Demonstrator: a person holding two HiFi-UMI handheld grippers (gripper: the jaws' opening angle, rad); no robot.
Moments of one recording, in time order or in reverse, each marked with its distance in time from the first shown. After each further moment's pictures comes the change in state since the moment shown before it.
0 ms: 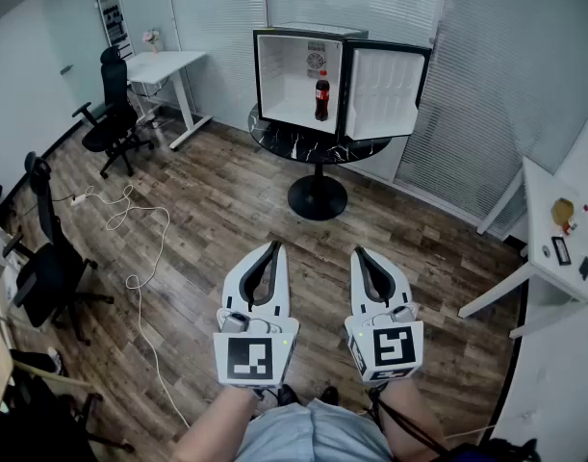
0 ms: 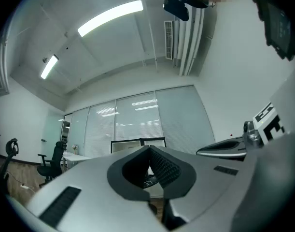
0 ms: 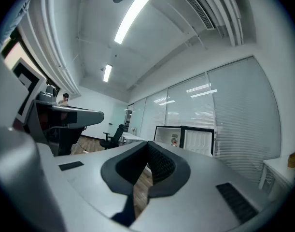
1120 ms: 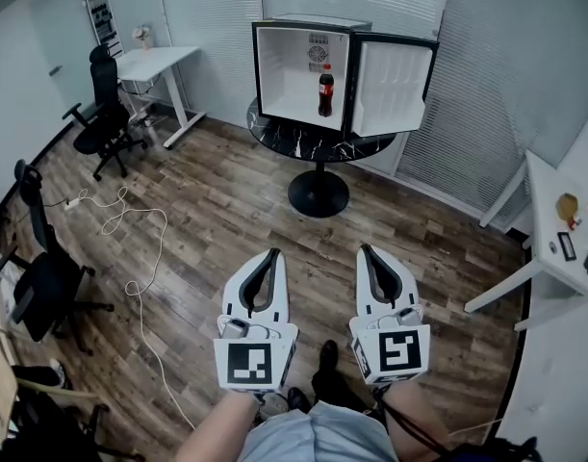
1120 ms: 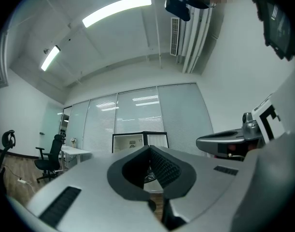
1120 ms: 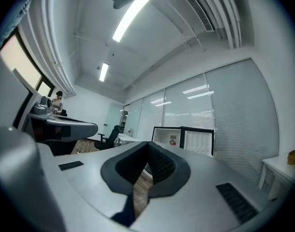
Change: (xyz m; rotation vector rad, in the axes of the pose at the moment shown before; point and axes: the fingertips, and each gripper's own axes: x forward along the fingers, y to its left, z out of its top) left arm 0.024 0.059 -0.048 -0.047 0.058 -0.015; right arm 0.058 0.019 -0.005 0.008 -0.014 -0.054
